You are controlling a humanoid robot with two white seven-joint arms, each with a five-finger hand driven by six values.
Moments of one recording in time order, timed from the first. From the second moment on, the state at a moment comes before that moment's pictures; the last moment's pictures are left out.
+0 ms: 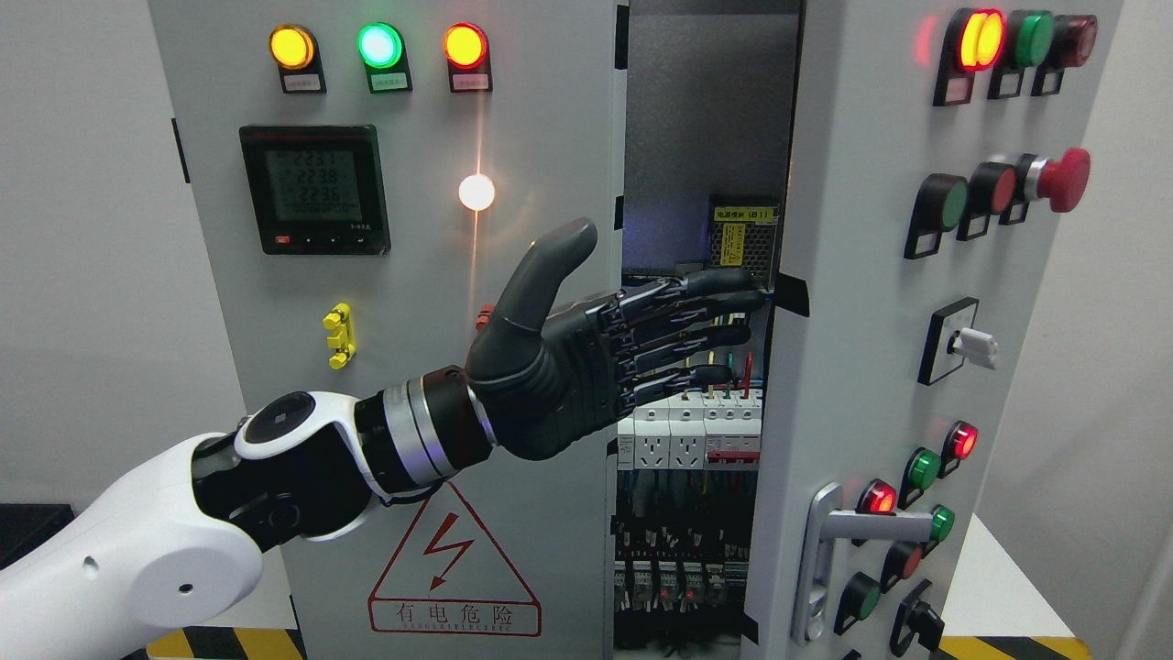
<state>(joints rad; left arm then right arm) -1.38 0.62 -1.08 -1.71 1.53 0.06 -0.26 0.14 0.12 0.12 -0.10 -0.17 -0.18 0.14</state>
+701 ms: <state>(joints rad) -1.43 0.58 -1.13 -1.74 1.62 0.09 -0.27 0.14 0.12 0.12 -0.10 -0.17 -0.18 0.14</state>
